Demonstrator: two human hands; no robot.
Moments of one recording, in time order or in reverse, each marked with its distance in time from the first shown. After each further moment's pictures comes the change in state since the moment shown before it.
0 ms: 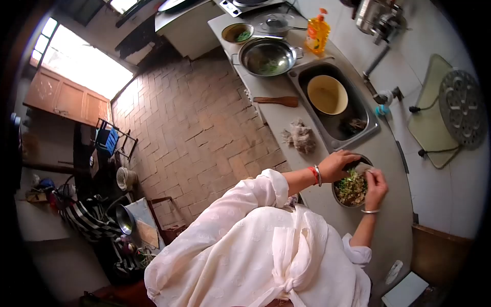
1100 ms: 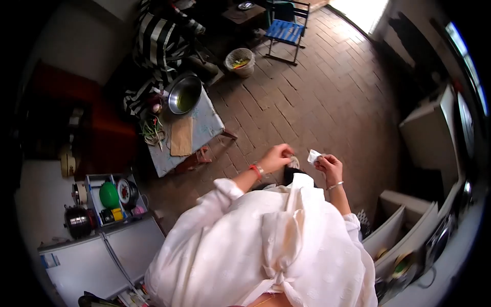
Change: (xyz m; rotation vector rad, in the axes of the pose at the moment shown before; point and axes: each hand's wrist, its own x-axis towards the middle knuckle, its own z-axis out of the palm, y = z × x) left_hand -0.480 -0.096 -0.818 0.196 1.307 -1.017; right_hand -0.221 -0.284 1.039 0.167 -1.803 0.475
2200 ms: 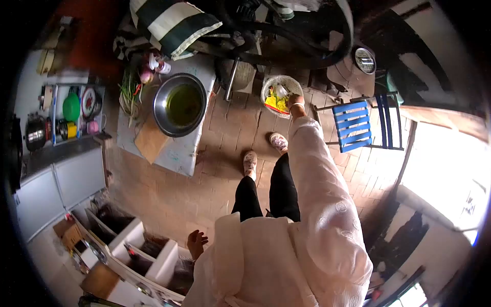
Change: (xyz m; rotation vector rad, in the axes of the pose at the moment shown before) left_hand 0.181 -0.014 -0.172 -0.971 1.806 -1.040; right_hand 0.925 0.042 0.614 -2.258 -0.907 -0.634
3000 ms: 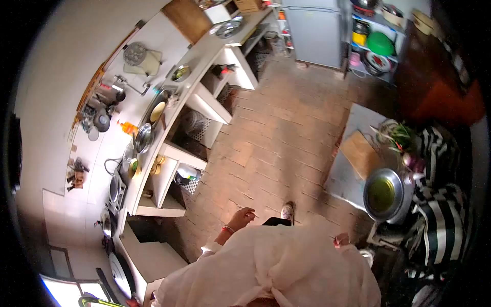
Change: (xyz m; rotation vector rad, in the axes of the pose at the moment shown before) left_hand -0.113 -0.152 -0.043 -0.412 0.509 0.064; right_hand -0.147 -0.301 0.033 -0.085 -0.625 -0.720
